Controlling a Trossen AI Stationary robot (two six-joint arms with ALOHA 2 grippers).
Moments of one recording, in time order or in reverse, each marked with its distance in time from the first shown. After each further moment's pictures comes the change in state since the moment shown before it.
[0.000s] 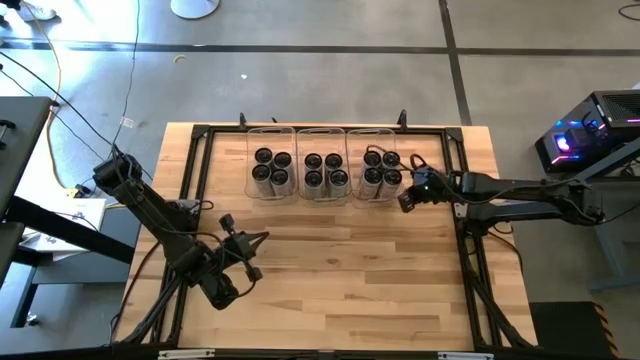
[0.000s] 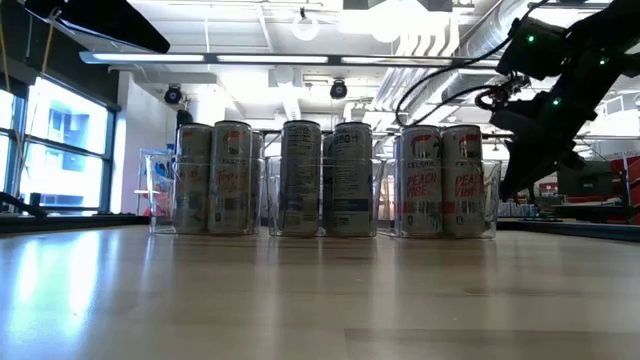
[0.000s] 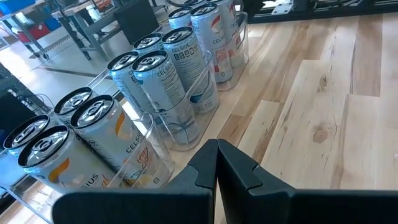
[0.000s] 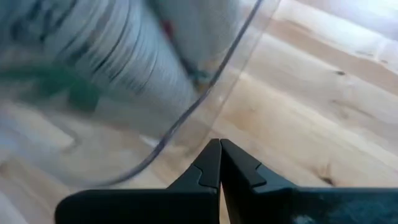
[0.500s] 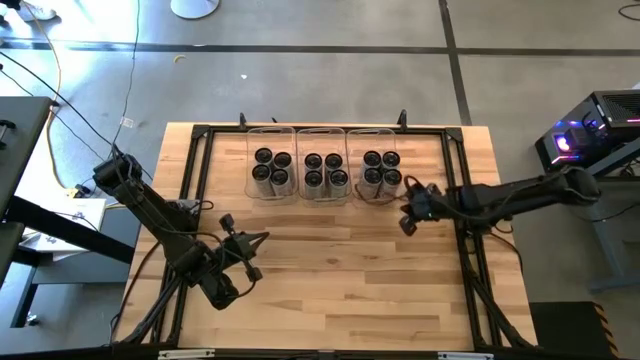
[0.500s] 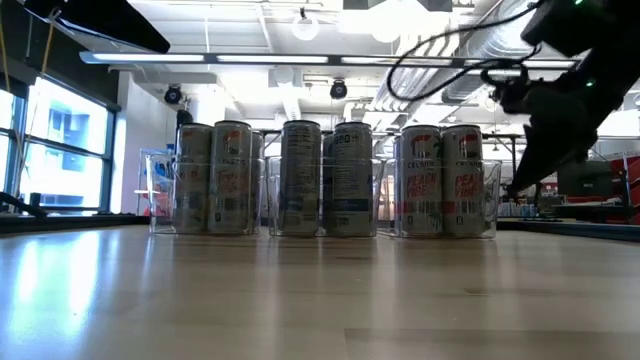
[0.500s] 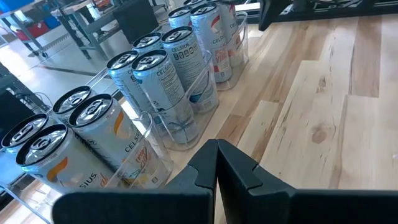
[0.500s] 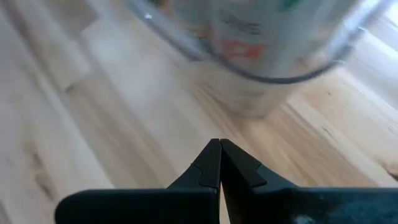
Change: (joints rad) left arm 0.000 0.000 0.000 0.003 0.002 -0.007; right arm 0.351 0.002 0.000 -0.012 0.085 0.055
